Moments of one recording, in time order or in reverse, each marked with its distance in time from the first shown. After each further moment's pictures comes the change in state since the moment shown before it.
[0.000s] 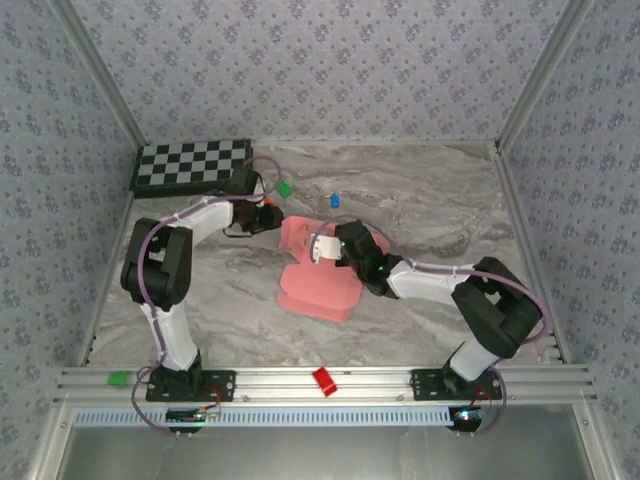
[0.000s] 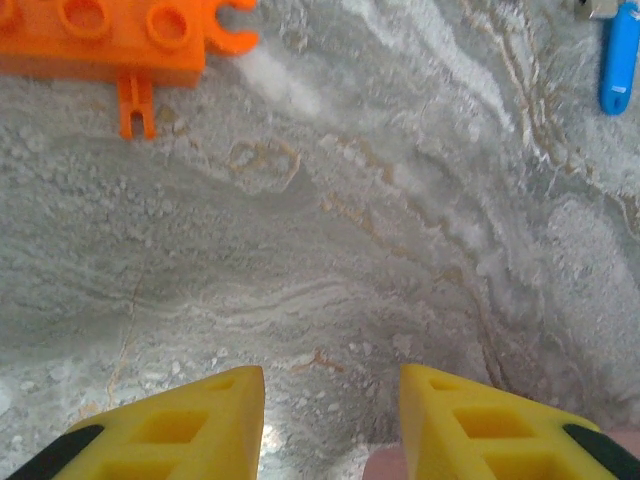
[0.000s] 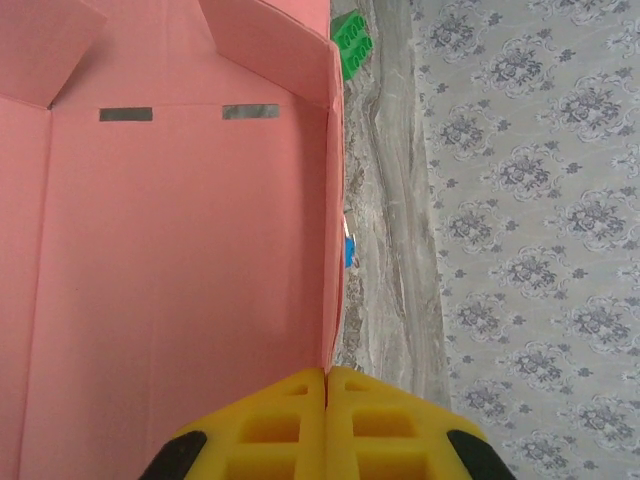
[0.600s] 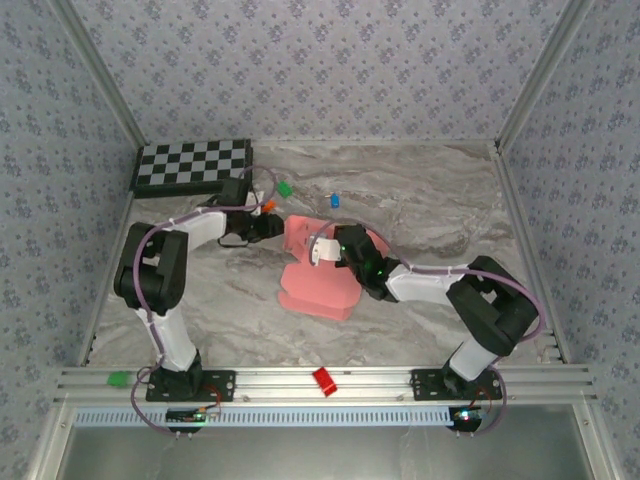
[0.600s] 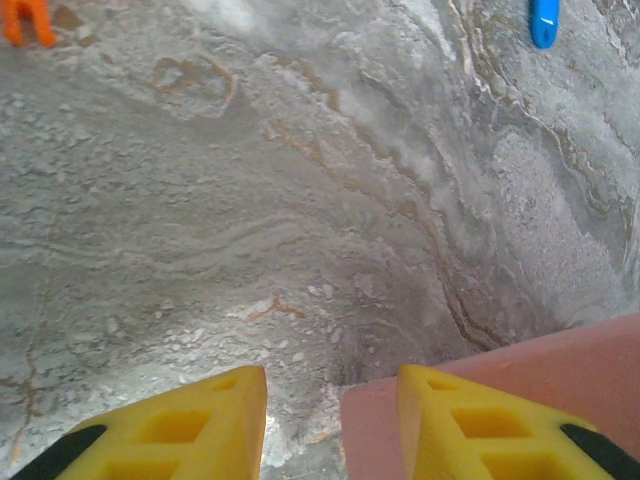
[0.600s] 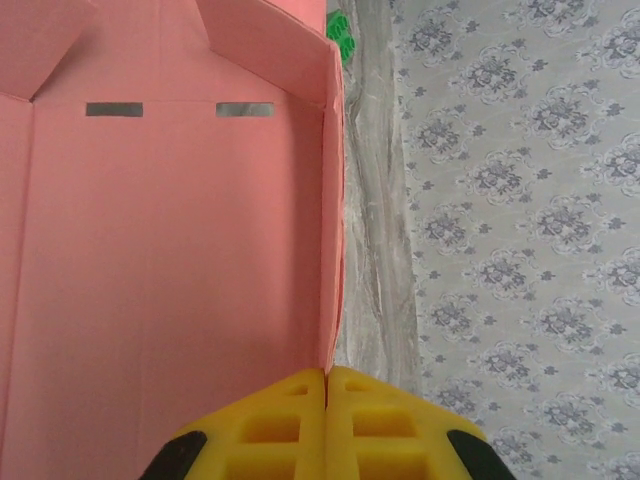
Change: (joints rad) left arm 0.037 -0.045 -0.139 0.134 0.166 0.025; right arm 0.014 0.027 -0.040 0.124 0.046 -0.064
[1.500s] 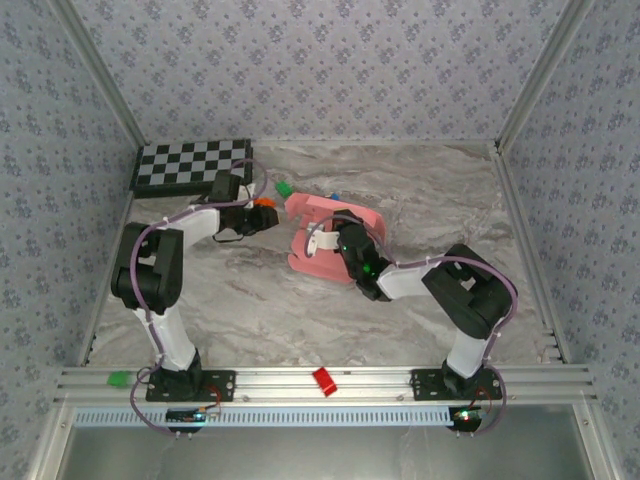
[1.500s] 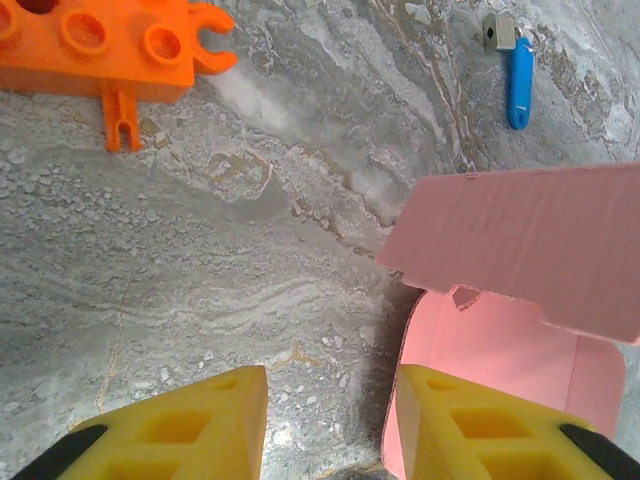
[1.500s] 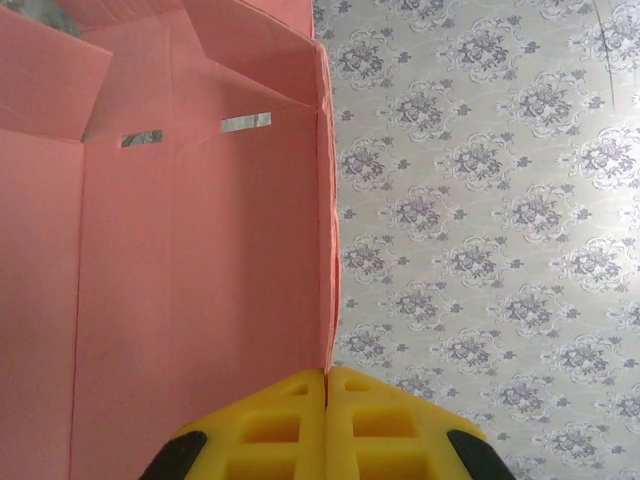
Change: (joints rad) left arm 0.045 0.000 0.023 0.042 0.021 -0.026; right arm -0.013 0.138 0.002 0.397 0.136 -0.269
